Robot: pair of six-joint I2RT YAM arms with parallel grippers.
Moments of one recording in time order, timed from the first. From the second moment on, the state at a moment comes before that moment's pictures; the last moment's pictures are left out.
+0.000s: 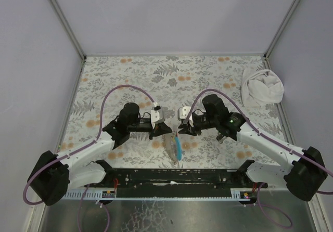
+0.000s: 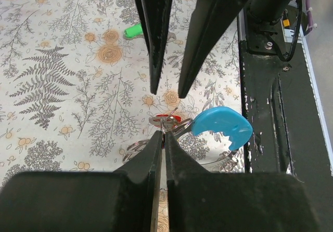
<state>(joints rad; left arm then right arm) -0.67 1.09 0.54 0.21 0.80 0.20 0.74 1.15 0.82 -0.30 -0.69 -0.59</state>
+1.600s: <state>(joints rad) -0.68 1.03 0.28 0.73 0.47 -0.29 0.74 1.20 0.69 0.01 -0.67 -0.46</state>
